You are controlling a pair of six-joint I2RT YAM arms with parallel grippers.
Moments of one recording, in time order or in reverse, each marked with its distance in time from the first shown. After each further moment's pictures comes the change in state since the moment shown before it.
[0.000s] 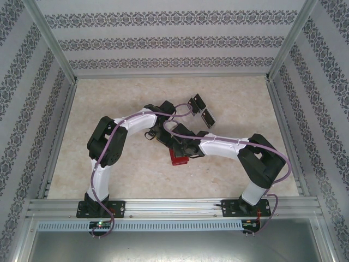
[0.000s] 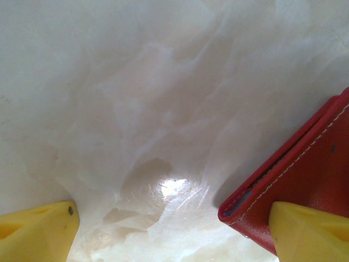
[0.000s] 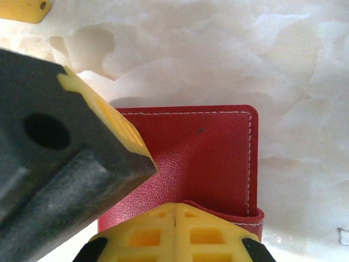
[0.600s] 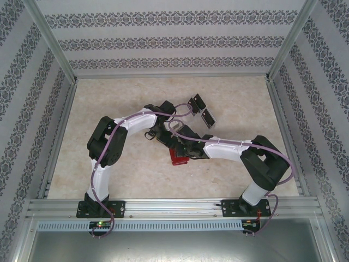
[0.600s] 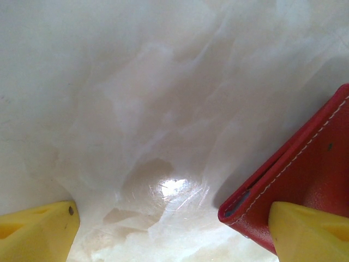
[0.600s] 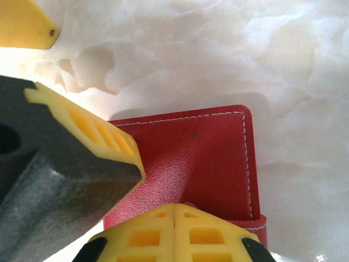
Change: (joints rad) left arm 0.000 0.000 0.000 0.000 0.000 0.000; right arm -0.034 -0.037 -0.106 0.156 -0.037 0.061
